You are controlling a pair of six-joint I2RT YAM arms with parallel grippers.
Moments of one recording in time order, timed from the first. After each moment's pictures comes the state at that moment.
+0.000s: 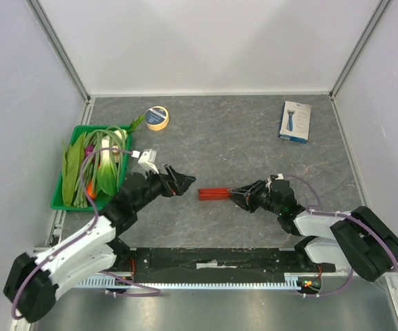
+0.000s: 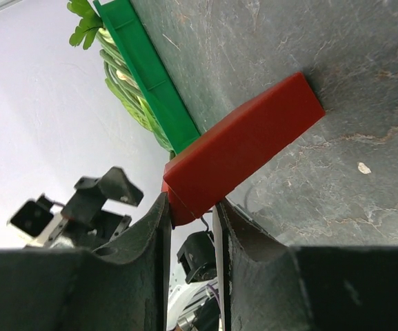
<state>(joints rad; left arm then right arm) -0.71 0.76 0.38 0.19 -0.01 -0.70 0.53 1.26 0.14 0.68 -0.31 1.69</state>
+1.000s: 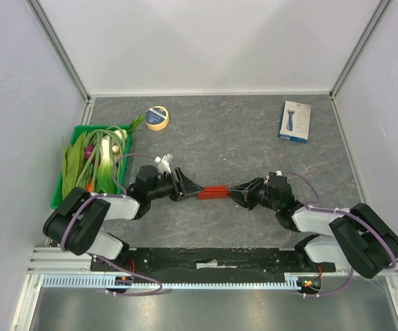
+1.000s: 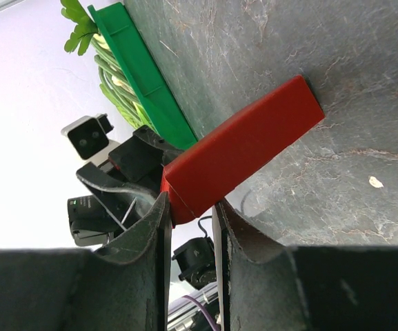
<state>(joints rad) -0.49 1.43 0.33 0.71 0.58 -1.01 0.53 1.28 0.20 0.62 -0.31 1.67</state>
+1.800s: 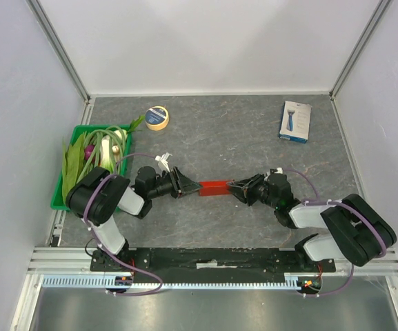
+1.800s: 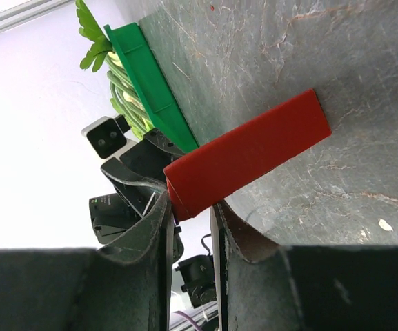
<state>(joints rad) -0.44 1.72 0.31 1.12 0.67 -1.06 0.51 1.38 0.22 0.72 -0.28 1.65</state>
